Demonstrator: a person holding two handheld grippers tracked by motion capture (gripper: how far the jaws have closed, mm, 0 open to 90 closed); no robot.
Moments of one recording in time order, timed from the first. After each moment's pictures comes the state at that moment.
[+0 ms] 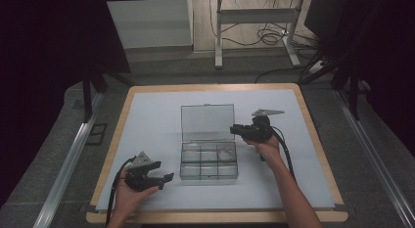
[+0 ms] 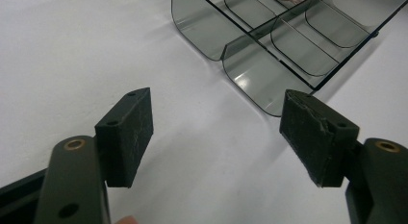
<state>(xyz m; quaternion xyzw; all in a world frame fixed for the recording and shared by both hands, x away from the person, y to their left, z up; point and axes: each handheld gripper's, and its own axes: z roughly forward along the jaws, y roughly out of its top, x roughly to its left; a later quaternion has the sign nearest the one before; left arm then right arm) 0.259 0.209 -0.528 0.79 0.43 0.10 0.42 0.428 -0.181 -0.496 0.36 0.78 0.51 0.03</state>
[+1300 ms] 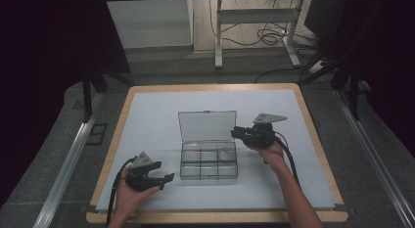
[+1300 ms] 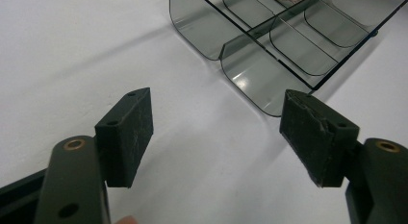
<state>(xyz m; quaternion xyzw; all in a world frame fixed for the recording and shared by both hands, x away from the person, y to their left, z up) 0.258 0.208 -0.529 0.79 0.43 0.10 0.42 0.403 -0.184 -0.487 0.29 0.80 0.53 0.09</state>
